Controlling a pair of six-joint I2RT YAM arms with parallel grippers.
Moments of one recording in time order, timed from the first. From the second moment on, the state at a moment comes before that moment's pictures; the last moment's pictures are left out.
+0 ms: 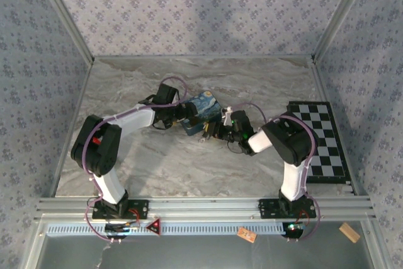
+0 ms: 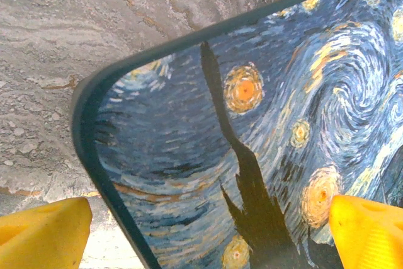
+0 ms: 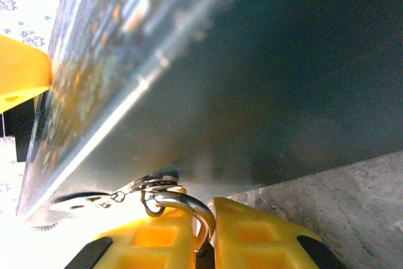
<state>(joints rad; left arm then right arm) -0.50 1.73 1.07 -0.29 0.23 -0.78 0.56 1.90 0.61 0.82 -0.43 0.84</state>
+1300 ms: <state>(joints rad) -0.50 1.73 1.06 -0.28 0.22 -0.80 0.59 1.94 0.53 1.07 -0.30 1.20</state>
